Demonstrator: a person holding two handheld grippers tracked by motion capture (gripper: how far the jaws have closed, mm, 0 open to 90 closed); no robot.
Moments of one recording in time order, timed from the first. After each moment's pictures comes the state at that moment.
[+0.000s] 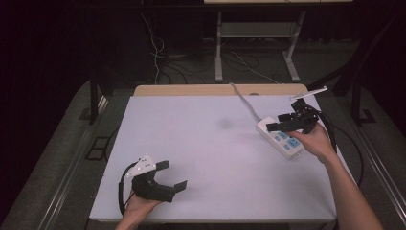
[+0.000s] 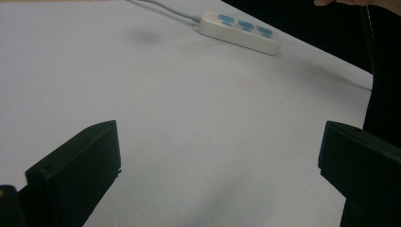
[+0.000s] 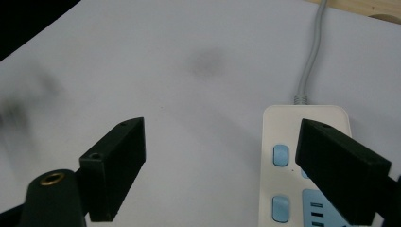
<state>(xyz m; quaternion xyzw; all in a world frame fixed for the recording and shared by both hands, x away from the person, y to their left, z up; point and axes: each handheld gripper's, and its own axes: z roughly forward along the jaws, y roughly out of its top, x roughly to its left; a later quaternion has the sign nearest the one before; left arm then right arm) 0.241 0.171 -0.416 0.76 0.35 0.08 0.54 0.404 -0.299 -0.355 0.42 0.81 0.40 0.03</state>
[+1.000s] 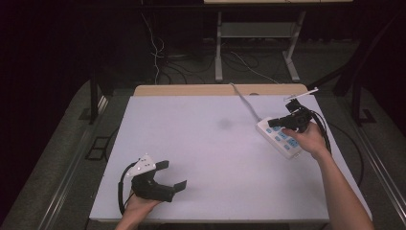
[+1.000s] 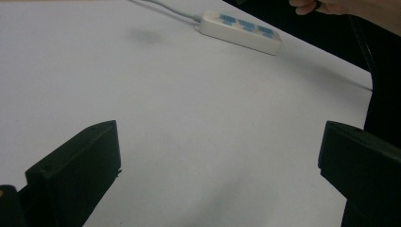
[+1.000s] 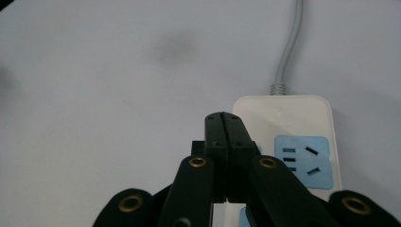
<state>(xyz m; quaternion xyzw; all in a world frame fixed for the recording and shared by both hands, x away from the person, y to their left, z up) 0.242 0.172 -0.416 0.76 0.35 0.08 0.54 0.430 -0.299 -0.384 0.44 0.82 0.37 0.03</state>
